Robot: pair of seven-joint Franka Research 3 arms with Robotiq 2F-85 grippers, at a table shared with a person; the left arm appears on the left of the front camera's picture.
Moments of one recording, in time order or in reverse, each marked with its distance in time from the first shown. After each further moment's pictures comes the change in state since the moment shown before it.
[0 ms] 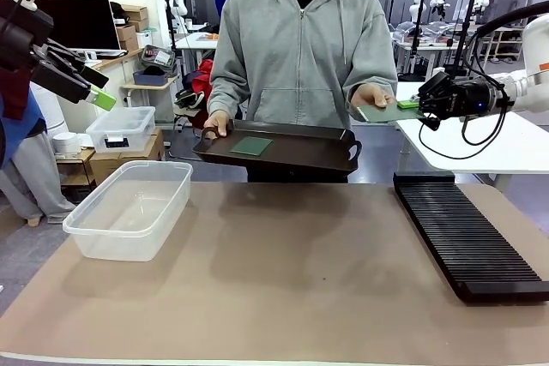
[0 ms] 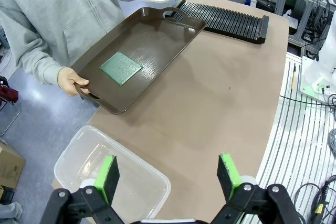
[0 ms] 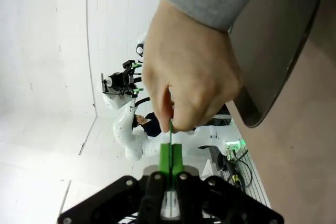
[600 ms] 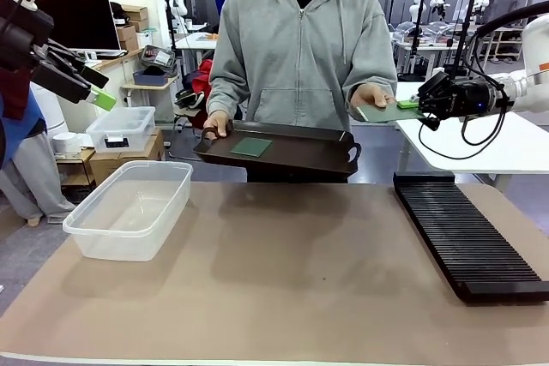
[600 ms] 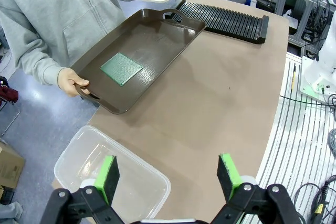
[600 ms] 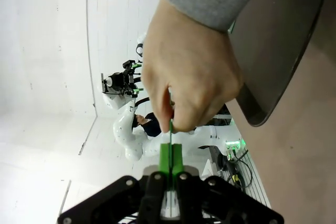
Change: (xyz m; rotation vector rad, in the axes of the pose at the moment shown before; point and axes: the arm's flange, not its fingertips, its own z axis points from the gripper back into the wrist) left arm 0.000 0.000 0.000 0.000 0.000 0.000; right arm 0.000 -0.001 0.000 -0.001 0.000 -0.001
